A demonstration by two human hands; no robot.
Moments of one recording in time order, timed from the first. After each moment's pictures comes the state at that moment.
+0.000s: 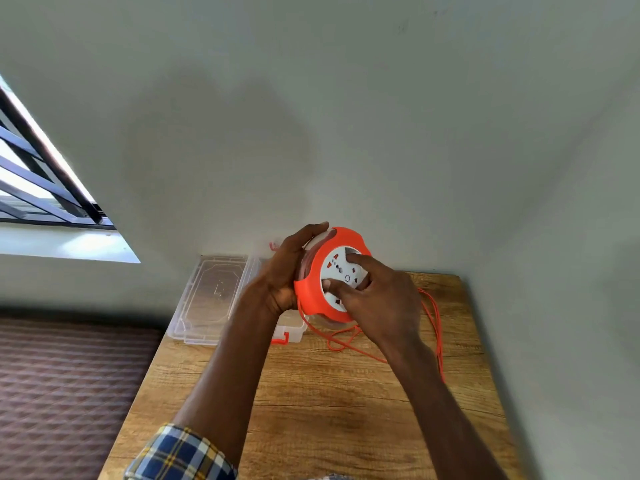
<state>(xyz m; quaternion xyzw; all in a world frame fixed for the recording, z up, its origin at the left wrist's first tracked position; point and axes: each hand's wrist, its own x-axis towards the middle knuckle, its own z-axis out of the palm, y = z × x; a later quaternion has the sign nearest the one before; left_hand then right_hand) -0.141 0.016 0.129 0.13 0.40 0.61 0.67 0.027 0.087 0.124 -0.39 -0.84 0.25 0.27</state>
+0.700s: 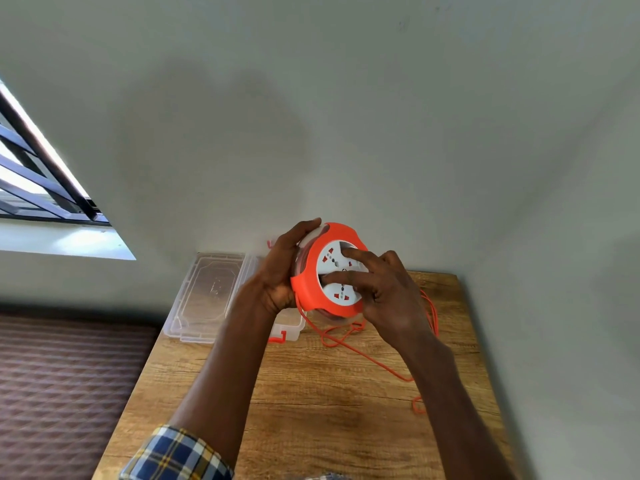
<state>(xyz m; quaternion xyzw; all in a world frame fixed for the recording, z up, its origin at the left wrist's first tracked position) -0.141 0.015 0.130 0.11 0.38 0.63 0.67 0.044 0.107 0.127 -0.20 -0.92 0.22 0.24</state>
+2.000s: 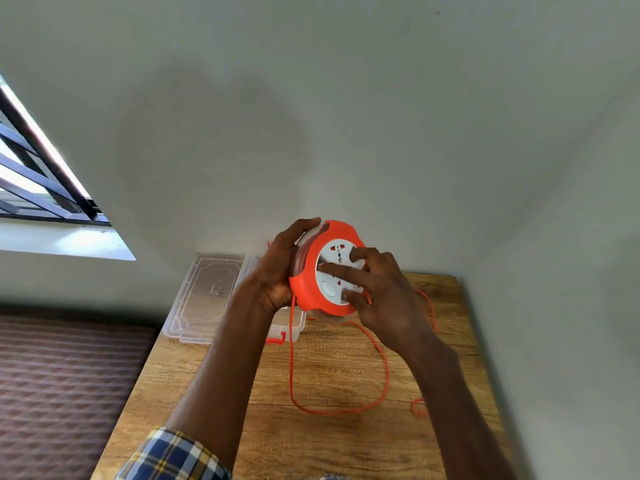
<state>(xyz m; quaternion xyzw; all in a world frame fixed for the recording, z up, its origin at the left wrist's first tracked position) -0.147 0.014 0.128 0.12 0.40 0.64 0.65 0.042 0.107 0.133 -0.20 -0.95 0.19 0.18</state>
